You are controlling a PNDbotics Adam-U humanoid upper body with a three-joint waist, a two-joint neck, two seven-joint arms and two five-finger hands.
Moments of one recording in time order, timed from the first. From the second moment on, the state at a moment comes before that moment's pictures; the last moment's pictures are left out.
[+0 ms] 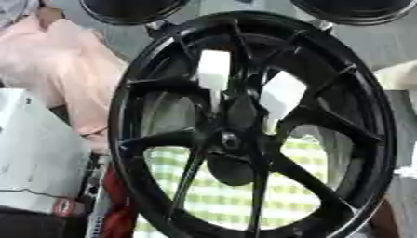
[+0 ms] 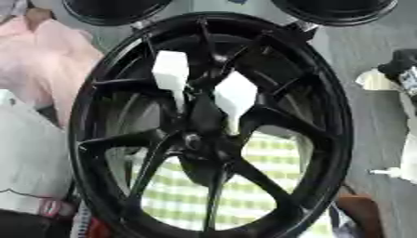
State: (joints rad) left arm -0.75 1.10 -0.13 -1.99 0.09 0.09 -0.41; right arm -0.20 -0.42 -0.18 -1.91 -0.32 0.12 0.03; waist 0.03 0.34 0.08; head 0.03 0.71
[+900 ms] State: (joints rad) left arm -0.66 1.23 -0.22 -1.99 0.10 -0.19 -0.63; right arm -0.19 -0.43 -0.17 -1.91 -0.32 0.12 0.04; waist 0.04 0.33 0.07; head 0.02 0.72
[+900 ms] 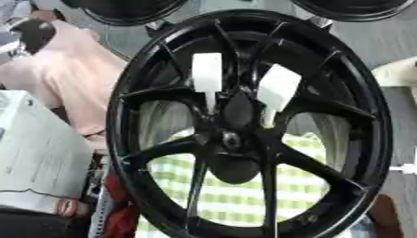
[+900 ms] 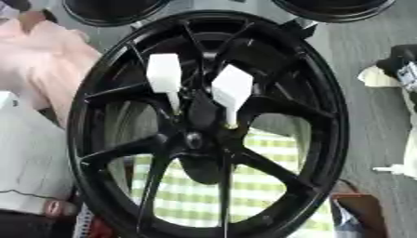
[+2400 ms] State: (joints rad) left arm -1.01 1.01 -0.44 -1.99 0.07 -0.32 -0.80; right arm -0.20 -0.44 -0.15 -1.91 -0.32 0.12 0.06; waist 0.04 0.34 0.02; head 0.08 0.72
